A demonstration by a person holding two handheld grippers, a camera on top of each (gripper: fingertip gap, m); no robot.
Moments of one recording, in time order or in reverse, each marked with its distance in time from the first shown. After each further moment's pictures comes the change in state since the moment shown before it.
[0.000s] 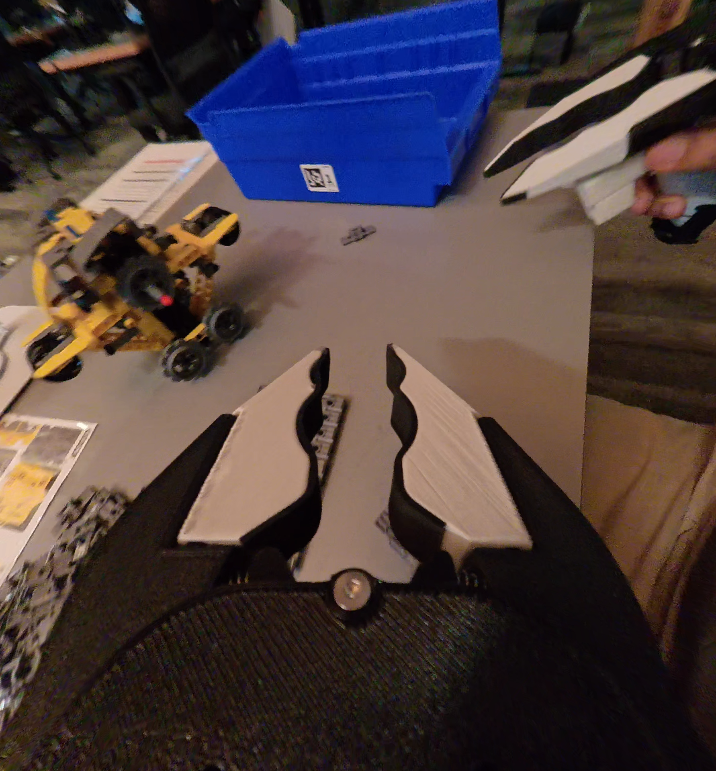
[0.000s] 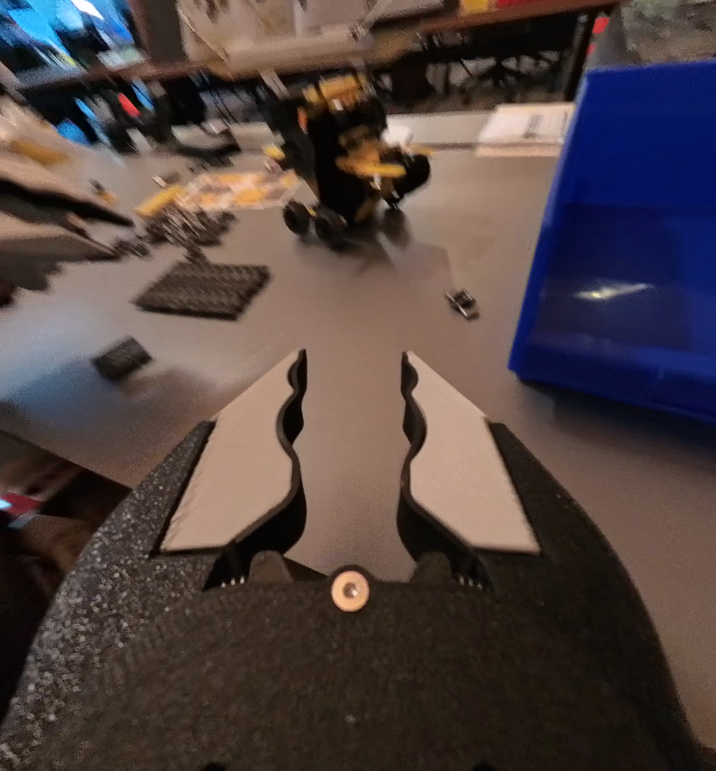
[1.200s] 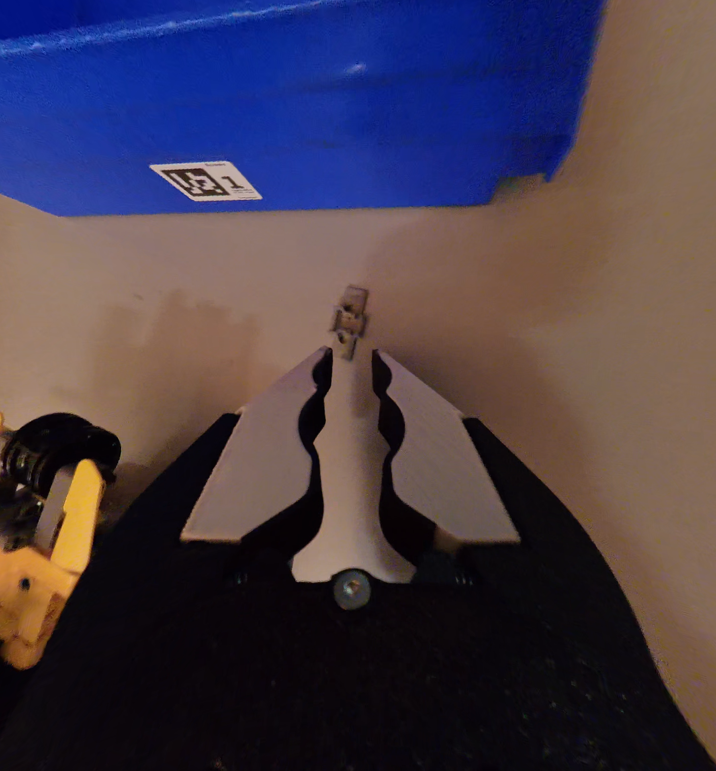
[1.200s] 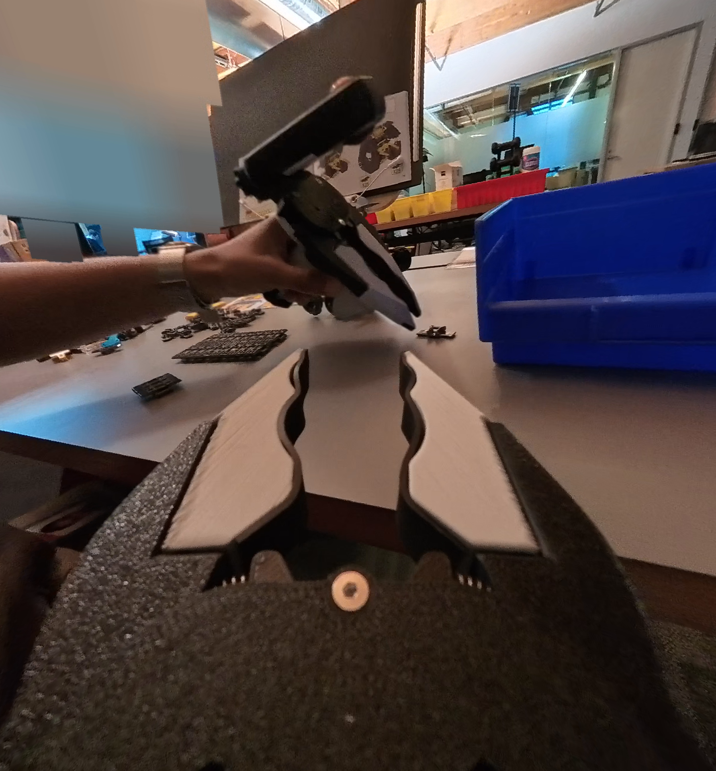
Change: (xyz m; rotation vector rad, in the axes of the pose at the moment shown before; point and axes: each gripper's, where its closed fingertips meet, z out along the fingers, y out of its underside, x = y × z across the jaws) left arm -0.004 -0.011 0.212 -0.428 0.263 0.197; right arm 0.003 0.021 -0.051 0.409 -0.013 0.036
